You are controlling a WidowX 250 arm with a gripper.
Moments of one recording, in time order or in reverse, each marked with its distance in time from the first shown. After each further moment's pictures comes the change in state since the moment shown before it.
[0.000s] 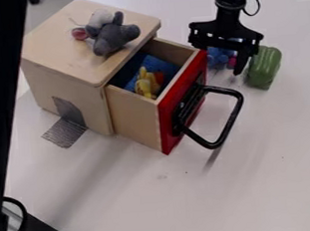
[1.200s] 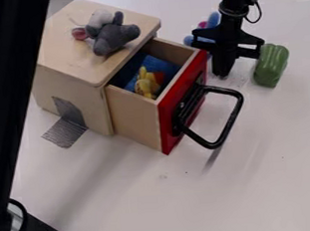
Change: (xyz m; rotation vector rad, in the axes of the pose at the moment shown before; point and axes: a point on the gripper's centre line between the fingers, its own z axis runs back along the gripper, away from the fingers) arm 0.007 0.006 -0.013 0.024 0.018 0.097
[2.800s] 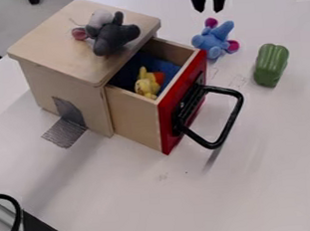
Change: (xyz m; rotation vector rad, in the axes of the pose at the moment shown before) arm -0.022 0.036 0.126 -0.176 -0.168 -0.024
